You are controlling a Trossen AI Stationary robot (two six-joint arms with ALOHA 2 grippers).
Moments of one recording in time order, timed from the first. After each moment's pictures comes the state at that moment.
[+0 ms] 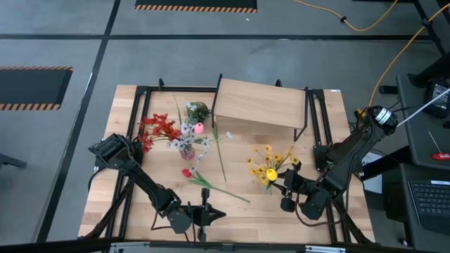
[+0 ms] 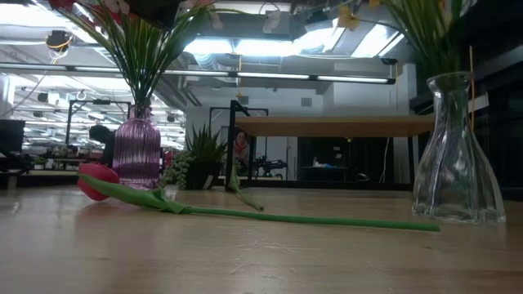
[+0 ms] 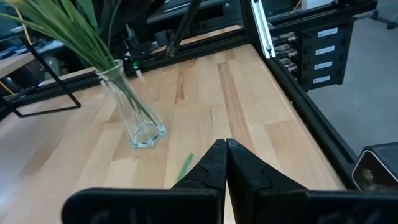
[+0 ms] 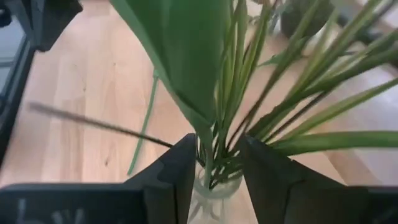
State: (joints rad) left arm -0.74 1.93 1.02 0.54 -0.76 -0.04; right arm 0.87 1.33 0.84 -0.53 0.92 0.88
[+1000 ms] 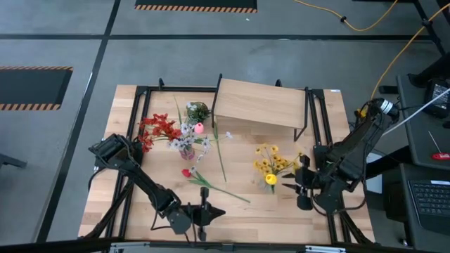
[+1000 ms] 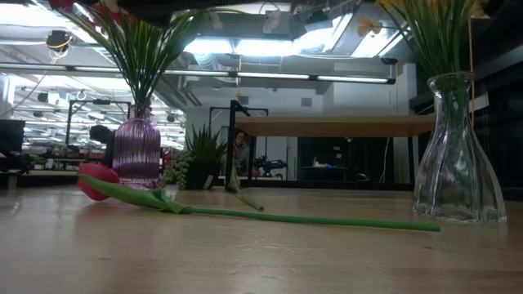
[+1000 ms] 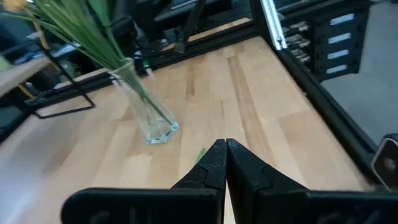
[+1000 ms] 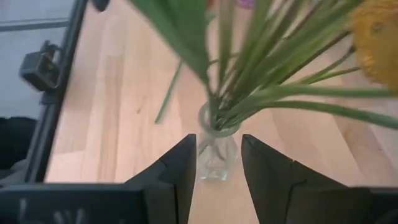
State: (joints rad) left arm -0.75 1.93 1.02 0.51 -0.80 -0.01; right arm 0.93 1.13 0.85 -0.72 0.73 0.86
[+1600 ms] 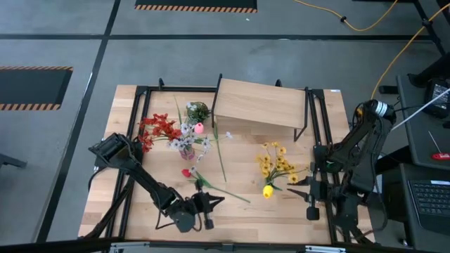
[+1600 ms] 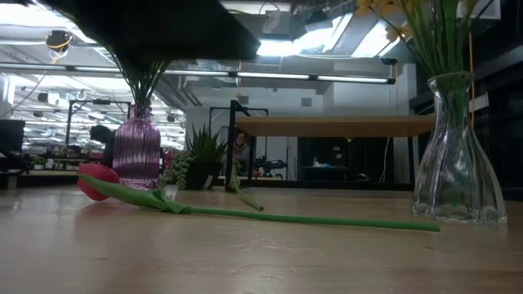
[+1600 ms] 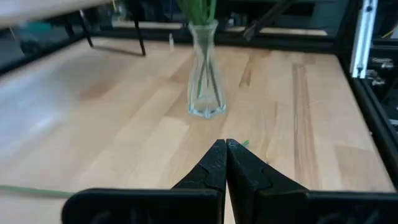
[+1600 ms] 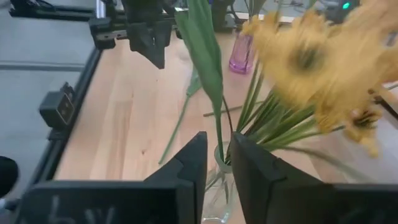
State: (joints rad) left arm -0.71 1.93 1.02 0.39 -0.98 -0.46; right arm 1.15 1.23 0.89 -0.72 1.10 0.91
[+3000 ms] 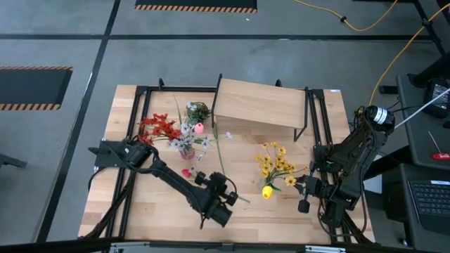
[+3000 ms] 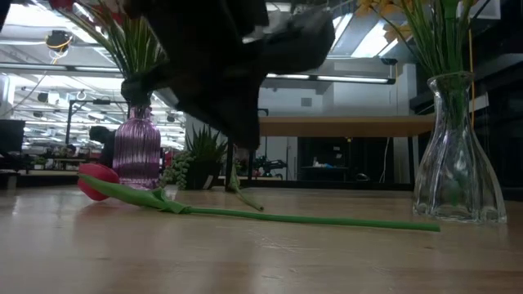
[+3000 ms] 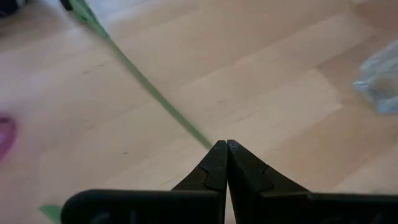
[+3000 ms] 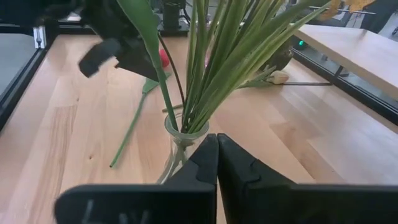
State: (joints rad) left arm -0.52 2.23 1.72 -1.02 -0.84 -1.59; right arm 1.17 1.35 0.69 -0.72 1.26 1.29
